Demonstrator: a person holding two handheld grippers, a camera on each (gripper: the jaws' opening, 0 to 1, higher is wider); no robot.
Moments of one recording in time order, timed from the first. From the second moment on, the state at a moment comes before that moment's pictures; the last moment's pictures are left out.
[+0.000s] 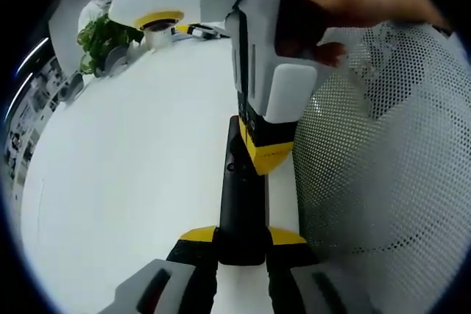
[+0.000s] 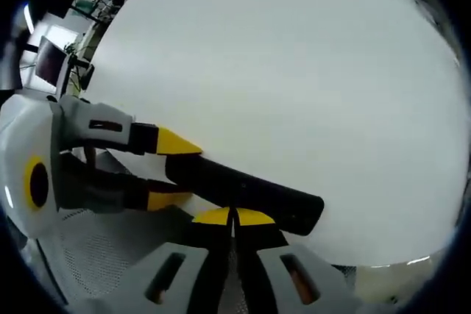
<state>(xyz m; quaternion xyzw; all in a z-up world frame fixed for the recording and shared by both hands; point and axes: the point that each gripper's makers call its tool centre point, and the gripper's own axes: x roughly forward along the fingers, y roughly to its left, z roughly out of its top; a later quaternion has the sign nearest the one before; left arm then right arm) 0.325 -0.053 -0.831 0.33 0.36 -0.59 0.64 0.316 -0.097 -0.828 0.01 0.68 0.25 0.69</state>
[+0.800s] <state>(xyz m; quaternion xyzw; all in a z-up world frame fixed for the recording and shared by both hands) 0.325 -0.053 -0.831 0.33 0.36 -0.59 0.64 0.332 -0.088 -0.813 0.09 0.65 0.24 0.72</state>
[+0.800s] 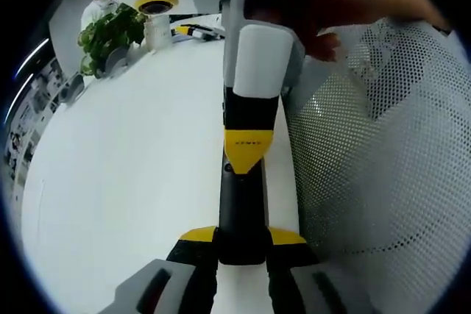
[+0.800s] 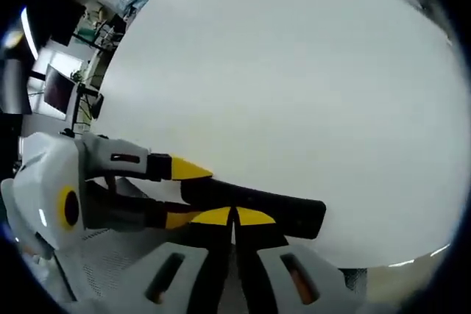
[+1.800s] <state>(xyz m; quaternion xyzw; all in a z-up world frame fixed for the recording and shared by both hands) 0.324 -0.061 -0.830 0.29 0.32 -0.62 0.66 0.333 -0.084 -0.824 0.03 0.63 0.27 0.73</state>
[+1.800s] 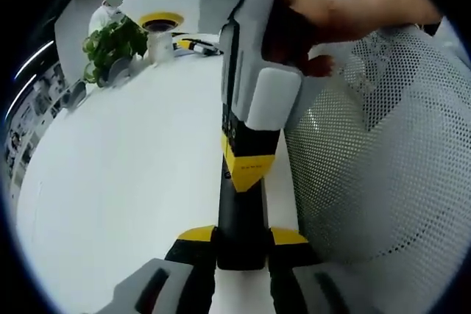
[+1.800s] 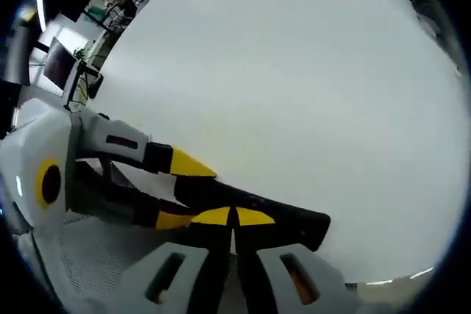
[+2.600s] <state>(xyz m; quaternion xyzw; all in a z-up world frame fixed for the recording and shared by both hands) 0.323 -0.065 -0.830 0.29 0.31 -0.62 0.66 0.331 -0.074 -0.824 0.05 0.64 0.27 0.72</state>
